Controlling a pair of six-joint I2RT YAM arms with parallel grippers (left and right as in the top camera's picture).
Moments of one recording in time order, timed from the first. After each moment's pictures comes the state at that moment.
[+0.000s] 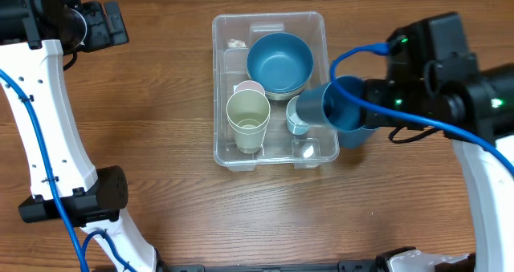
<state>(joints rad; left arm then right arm) 0.14 2.01 2.65 -1.69 0.02 -0.16 0.29 1.48 1.98 -1.64 -0.10 0.31</state>
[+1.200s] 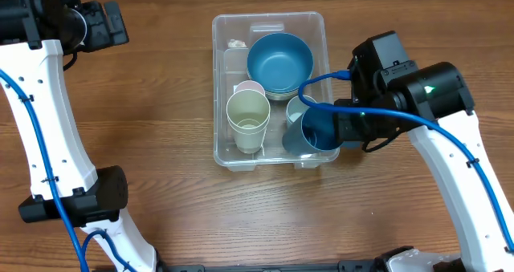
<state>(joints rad) 0.14 2.01 2.65 -1.69 0.02 -0.16 0.35 1.50 1.69 -1.53 -0.14 0.30</state>
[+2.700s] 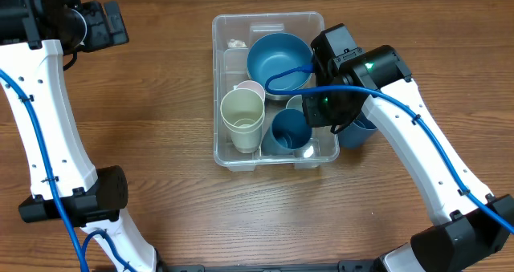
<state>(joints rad) 0.14 2.01 2.65 -1.69 0.02 -0.16 0.42 1.69 1.68 -1.36 -0.12 0.27</state>
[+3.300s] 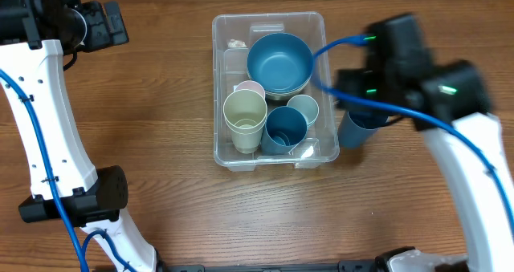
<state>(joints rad) 0.14 2.01 2.65 -1.69 0.02 -0.16 0.29 1.48 1.79 -1.37 0.02 0.34</state>
